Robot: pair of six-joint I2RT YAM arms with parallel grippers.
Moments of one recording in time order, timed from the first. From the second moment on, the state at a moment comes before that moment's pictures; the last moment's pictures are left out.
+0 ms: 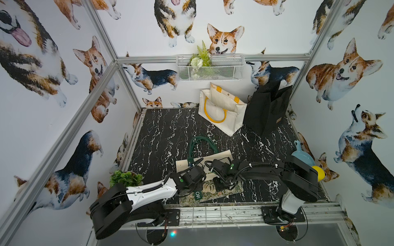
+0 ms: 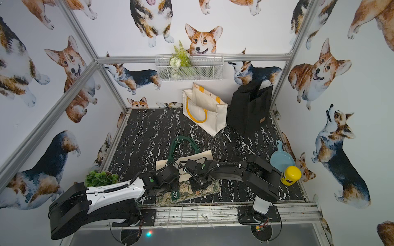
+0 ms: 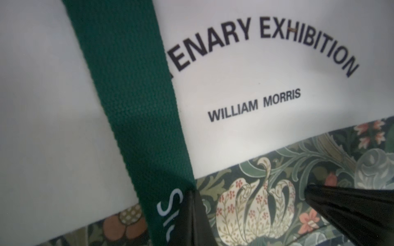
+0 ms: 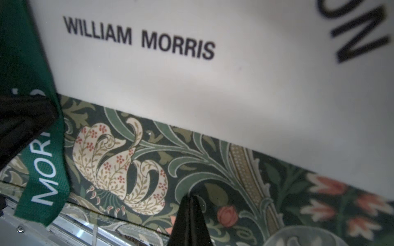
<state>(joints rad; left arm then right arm) -1.02 1.18 0.46 -0.45 -0.10 -1.01 1.16 1.71 0.98 -0.59 -0.09 0.76</state>
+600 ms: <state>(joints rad) -1.15 1.03 0.42 -0.60 -0.09 -1.14 1.17 1.73 0.99 -0.57 -0.11 0.77</state>
